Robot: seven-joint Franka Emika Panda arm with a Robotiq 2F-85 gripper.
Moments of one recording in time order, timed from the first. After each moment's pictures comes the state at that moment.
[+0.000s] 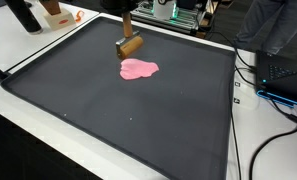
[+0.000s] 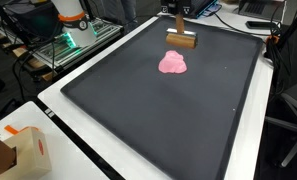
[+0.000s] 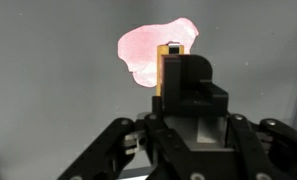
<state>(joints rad) 0.03 0.00 0.04 -2.09 0.16 2.14 0.00</state>
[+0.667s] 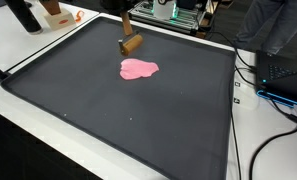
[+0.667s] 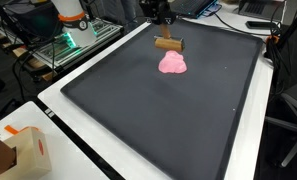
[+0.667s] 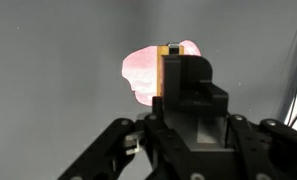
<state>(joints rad) 0.00 -0.08 -0.04 -2.26 0.33 2.19 -0.31</state>
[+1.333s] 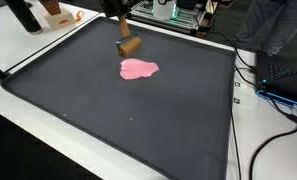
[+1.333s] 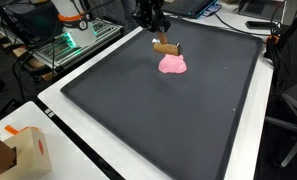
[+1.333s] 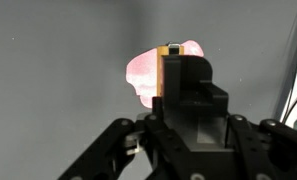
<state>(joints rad) -0.02 -0.08 -0.09 -2.32 0.45 2.23 -0.42</state>
